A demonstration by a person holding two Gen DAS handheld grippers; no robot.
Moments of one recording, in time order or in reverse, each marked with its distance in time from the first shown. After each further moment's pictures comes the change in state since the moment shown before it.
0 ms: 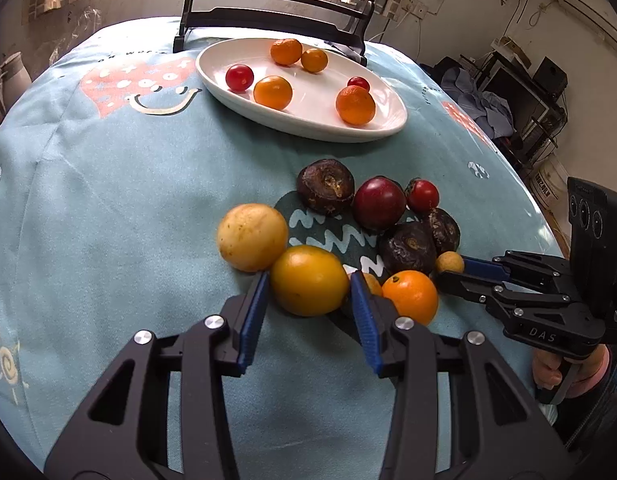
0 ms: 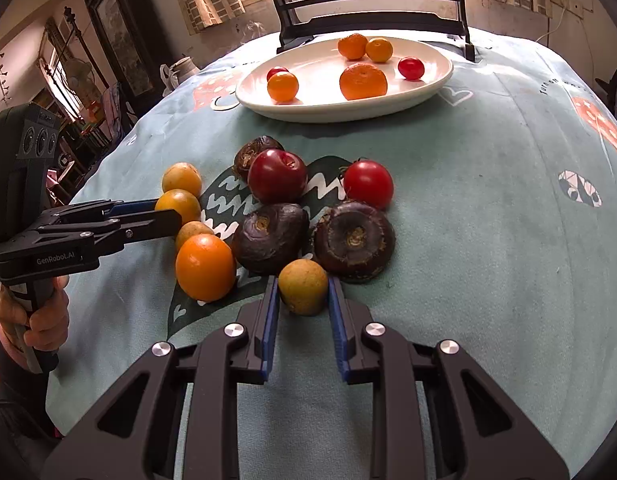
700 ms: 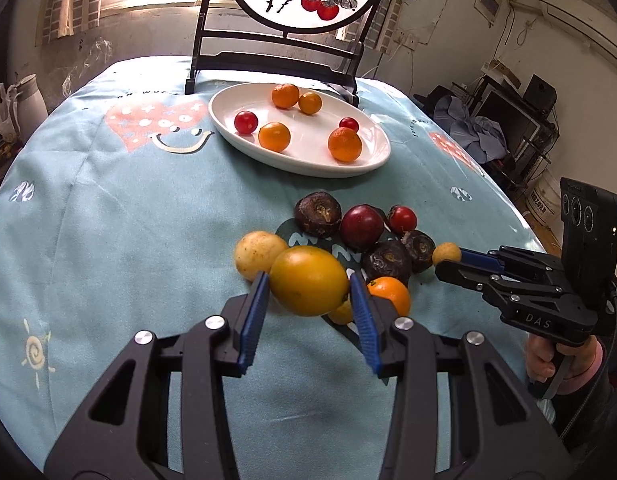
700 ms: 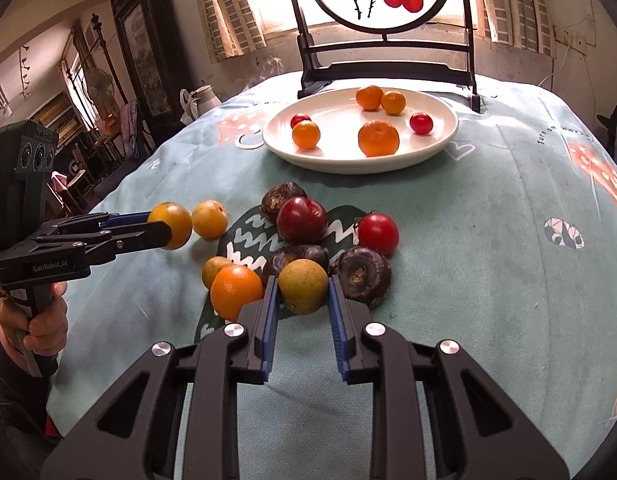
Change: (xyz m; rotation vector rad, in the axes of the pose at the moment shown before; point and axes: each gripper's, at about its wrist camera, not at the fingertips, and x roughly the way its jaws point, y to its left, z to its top) left arm -0.047 -0.009 -0.006 0.034 -0.133 0.012; right arm -0.032 0.012 0.006 -0.060 -0.155 0.019
